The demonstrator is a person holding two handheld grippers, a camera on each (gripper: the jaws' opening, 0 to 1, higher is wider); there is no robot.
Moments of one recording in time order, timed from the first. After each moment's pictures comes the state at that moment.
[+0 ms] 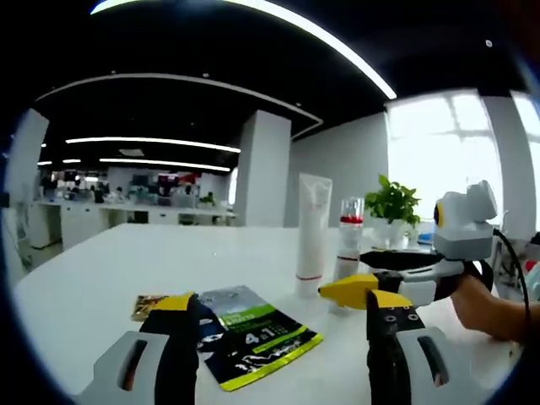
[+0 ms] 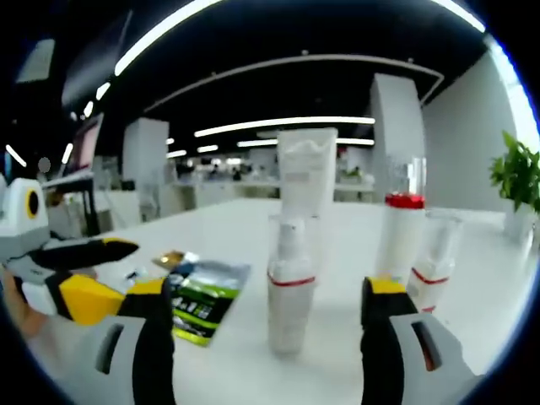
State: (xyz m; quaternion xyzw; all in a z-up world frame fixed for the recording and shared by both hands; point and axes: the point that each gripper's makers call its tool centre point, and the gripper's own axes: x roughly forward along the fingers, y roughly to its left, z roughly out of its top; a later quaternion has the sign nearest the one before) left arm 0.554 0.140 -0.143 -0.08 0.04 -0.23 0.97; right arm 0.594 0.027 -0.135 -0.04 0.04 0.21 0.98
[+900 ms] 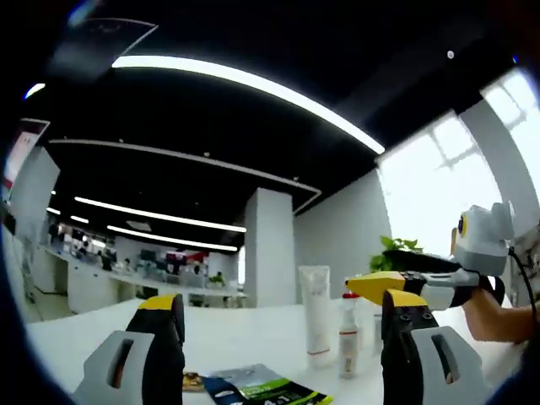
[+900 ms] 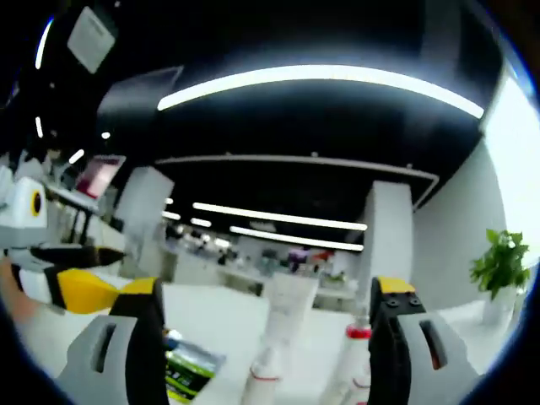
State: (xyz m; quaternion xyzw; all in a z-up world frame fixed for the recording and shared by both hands) left arm 0.523 0.170 -0.051 -0.06 -0.22 -0.17 0.96; right arm 0.540 0.018 -0.014 -0.10 -0.26 0.18 0.94
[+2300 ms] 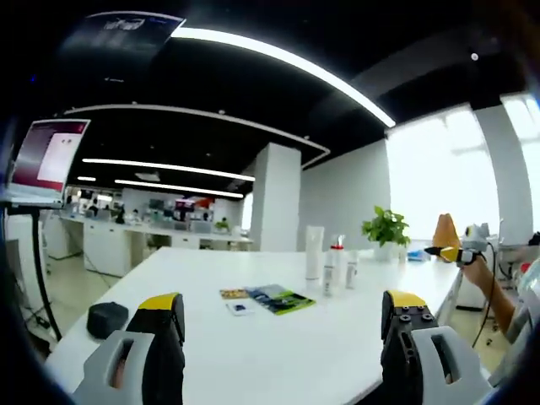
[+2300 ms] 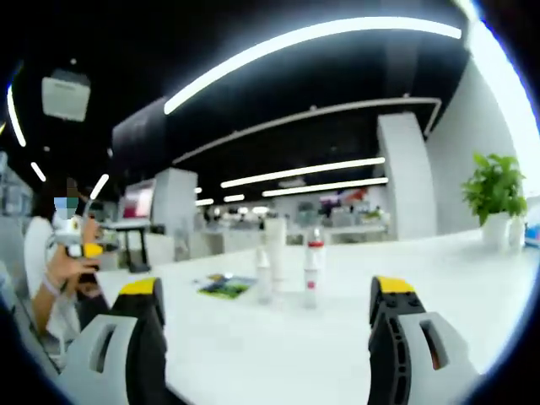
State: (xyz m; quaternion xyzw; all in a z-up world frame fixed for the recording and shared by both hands) left arm 0.343 0.276 -0.109 -0.08 -0.01 -0.20 0.98; right arm 0.390 -0.141 -0.085 0.01 -0.05 0.28 0.96
